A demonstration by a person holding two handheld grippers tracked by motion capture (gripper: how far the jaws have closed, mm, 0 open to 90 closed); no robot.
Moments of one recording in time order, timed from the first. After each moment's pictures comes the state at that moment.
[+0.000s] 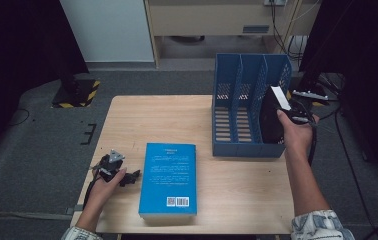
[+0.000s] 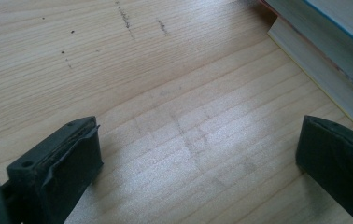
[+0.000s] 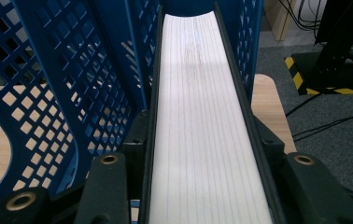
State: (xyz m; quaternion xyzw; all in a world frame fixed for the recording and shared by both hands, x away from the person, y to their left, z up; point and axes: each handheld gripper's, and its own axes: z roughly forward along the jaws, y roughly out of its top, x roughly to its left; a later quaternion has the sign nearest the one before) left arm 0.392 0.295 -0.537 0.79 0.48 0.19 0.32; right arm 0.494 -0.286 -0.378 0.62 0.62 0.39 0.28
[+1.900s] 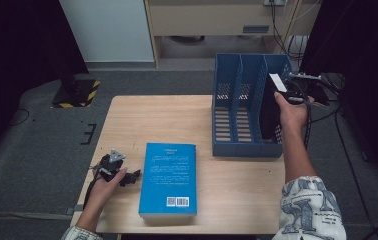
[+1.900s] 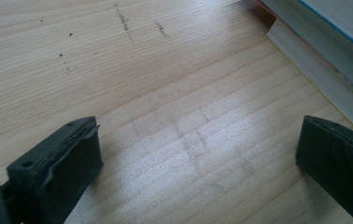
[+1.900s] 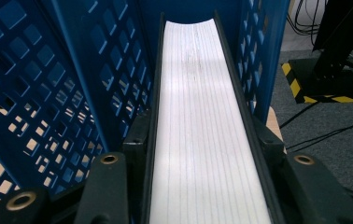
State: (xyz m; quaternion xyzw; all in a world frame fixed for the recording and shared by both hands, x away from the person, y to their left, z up) left arm 0.393 0.294 -0.537 0.79 0.48 0.19 0.32; right arm 0.561 -0.289 -0.369 0.62 0.62 0.39 0.28
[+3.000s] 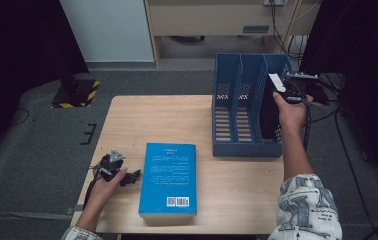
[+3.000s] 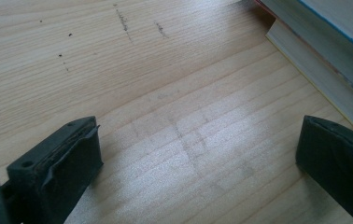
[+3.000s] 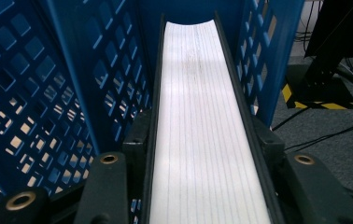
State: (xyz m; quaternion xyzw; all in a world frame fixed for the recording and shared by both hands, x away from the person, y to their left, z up) left arm 0.393 0.294 -0.537 0.79 0.48 0.19 0.32; right arm 0.566 -0.287 -0.372 0.61 0.63 0.37 0.30
